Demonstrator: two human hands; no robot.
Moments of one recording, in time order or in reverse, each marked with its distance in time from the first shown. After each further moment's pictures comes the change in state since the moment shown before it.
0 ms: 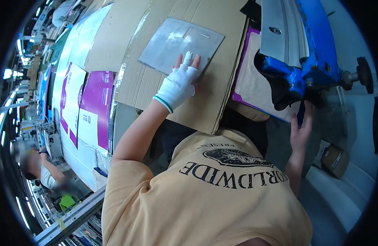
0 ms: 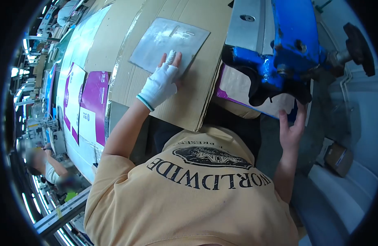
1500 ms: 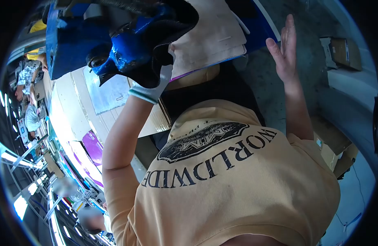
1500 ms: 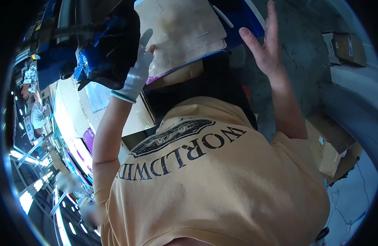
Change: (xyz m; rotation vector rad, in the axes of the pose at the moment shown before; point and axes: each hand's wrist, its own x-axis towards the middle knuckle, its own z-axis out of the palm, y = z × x) left_hand 0.087 0.119 0.061 -0.713 -0.081 0.377; right_hand -0.030 0.062 -0.034 0.344 0.351 0.087
